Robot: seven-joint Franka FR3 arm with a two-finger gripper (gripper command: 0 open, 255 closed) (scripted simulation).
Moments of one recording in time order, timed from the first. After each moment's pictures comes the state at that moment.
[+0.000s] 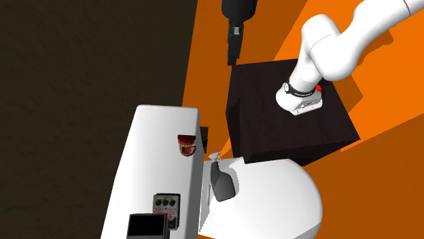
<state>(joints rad) 0.02 -0.69 0.08 -2.34 0.14 1.69 0.29</state>
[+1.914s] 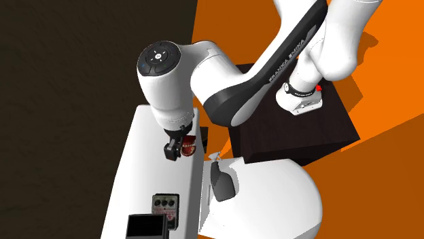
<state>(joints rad) 0.04 0.07 0.39 -2.06 0.02 2.18 0.85</state>
